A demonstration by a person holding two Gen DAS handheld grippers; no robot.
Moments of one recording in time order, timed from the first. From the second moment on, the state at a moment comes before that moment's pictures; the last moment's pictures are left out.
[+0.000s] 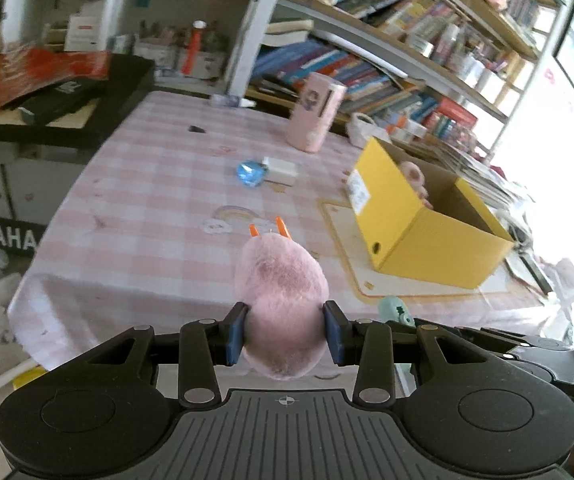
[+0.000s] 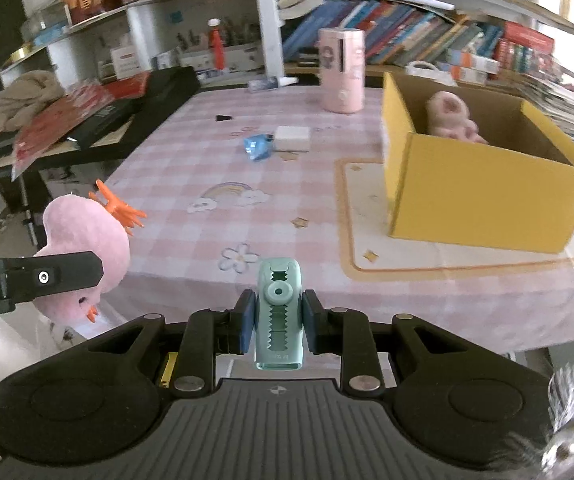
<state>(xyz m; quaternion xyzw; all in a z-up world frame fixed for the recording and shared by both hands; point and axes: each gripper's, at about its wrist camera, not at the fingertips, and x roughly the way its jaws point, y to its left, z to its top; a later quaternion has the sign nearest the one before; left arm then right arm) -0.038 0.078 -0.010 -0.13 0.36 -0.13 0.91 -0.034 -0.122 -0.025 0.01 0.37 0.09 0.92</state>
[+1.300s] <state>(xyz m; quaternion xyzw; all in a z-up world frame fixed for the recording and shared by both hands) -0.003 -0.041 -0.002 -0.07 0.34 -0.29 0.89 -0.052 -0.244 -0.025 0.07 0.37 -0.07 0.92</state>
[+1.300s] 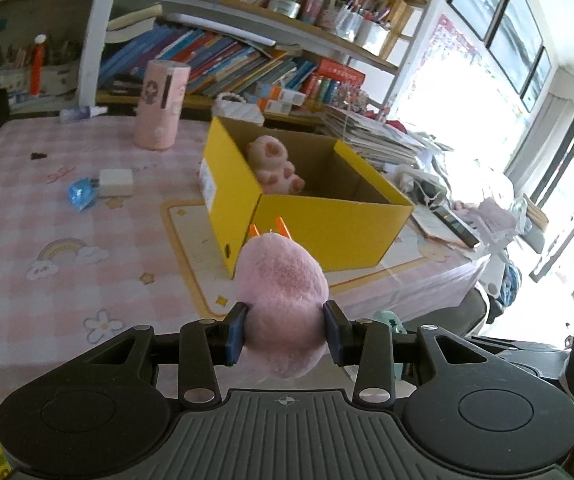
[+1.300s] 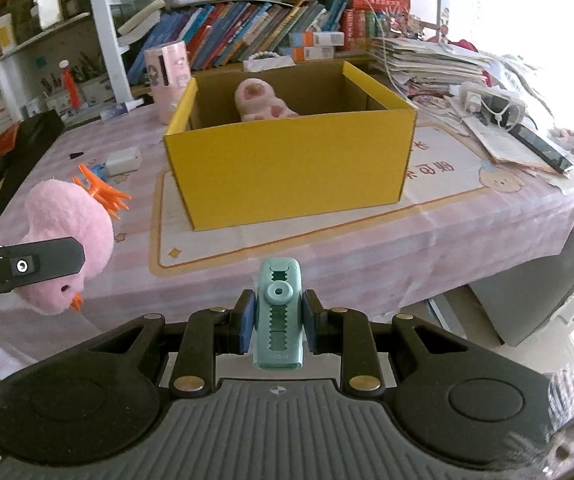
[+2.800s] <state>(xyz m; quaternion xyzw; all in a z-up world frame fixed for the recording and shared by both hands) 0.143 -0.161 -0.003 -0.04 0.34 -0.17 0.93 0.156 -0.354 -0.005 -0.01 0.33 0.05 0.94</state>
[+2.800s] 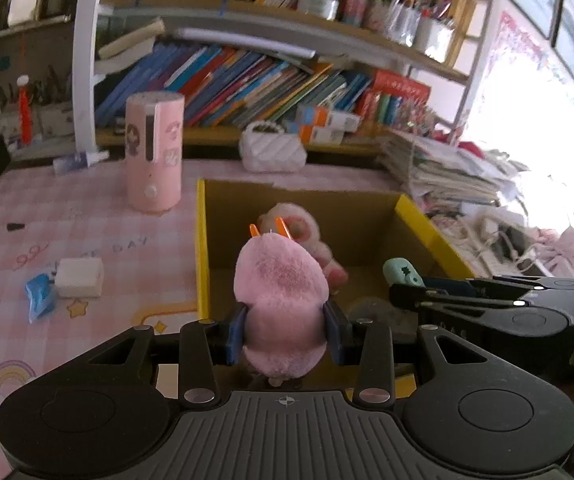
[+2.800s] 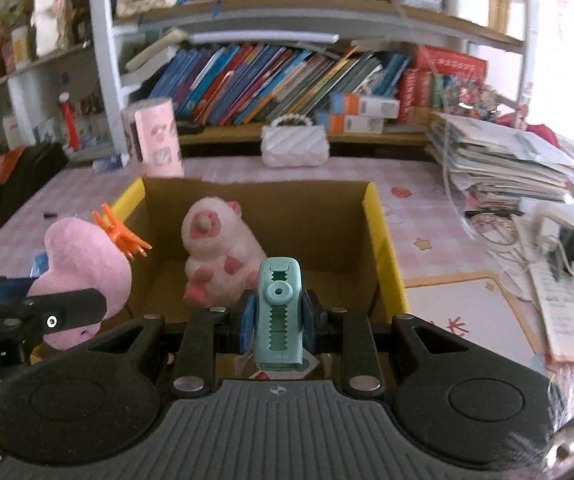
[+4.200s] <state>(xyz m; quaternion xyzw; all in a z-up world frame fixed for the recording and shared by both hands) 0.116 -0.170 0.010 -0.04 0.28 -0.14 0.95 0.156 -0.358 -0.019 -0.01 0.34 0.07 0.94</state>
